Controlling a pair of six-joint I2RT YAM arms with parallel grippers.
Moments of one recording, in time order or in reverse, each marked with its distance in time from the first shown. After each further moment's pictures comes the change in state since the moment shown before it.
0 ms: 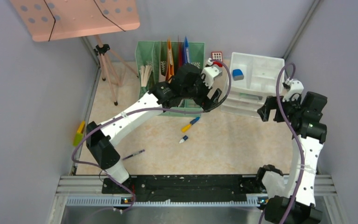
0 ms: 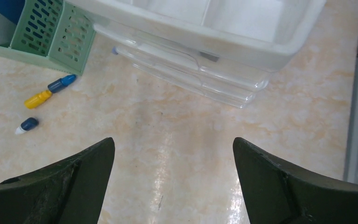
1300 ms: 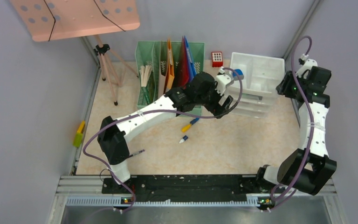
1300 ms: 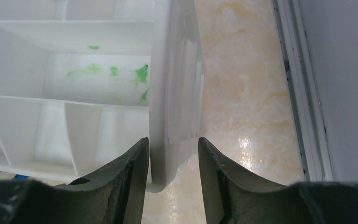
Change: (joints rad) left arm -0.087 0.117 0.001 0.080 -0.036 -0.098; right arm -0.009 0.407 0.258 0.220 0.255 0.190
